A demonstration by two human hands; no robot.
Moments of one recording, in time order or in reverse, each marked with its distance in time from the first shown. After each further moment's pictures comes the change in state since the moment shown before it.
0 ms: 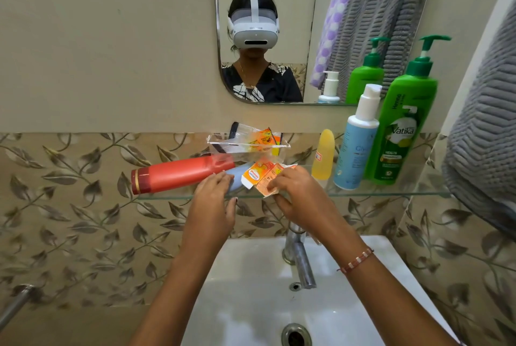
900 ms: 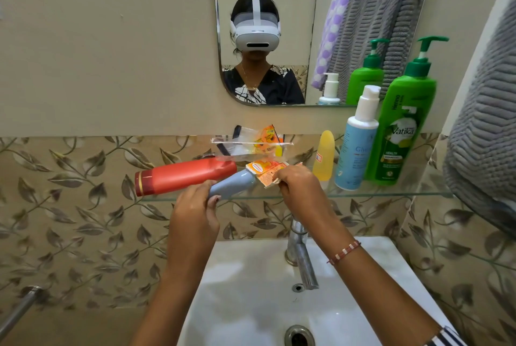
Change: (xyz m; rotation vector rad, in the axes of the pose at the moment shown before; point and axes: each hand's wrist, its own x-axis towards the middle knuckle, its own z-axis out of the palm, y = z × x) left_hand -0.017 -0.002 -0.021 0.025 0.229 0.027; right_hand 0.012 0.000 0.009 0.060 0.124 0.140
